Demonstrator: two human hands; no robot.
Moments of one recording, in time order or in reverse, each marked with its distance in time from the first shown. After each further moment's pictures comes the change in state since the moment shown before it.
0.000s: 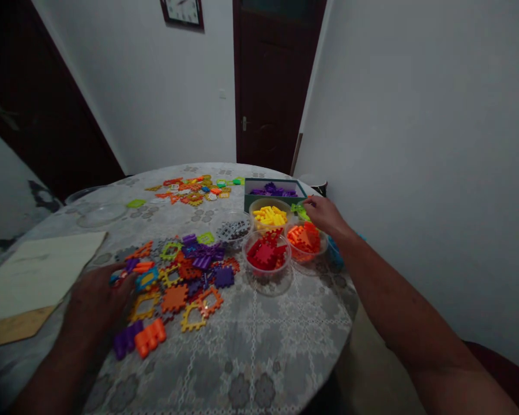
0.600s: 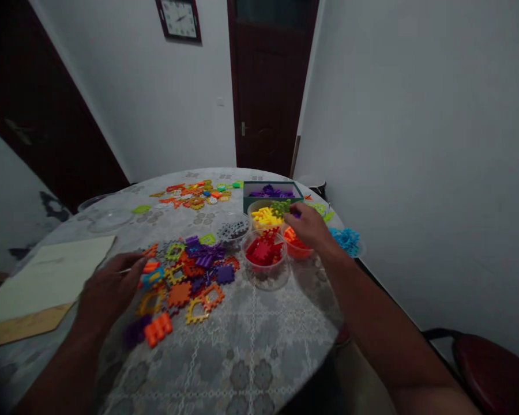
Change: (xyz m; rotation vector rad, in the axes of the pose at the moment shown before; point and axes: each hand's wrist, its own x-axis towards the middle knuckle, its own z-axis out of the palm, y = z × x) left_hand 0.013 0.053 -0.045 -0.208 -0.086 -0.129; right_hand -0.072 -0.049 -0.003 0.232 -0.020 -0.111
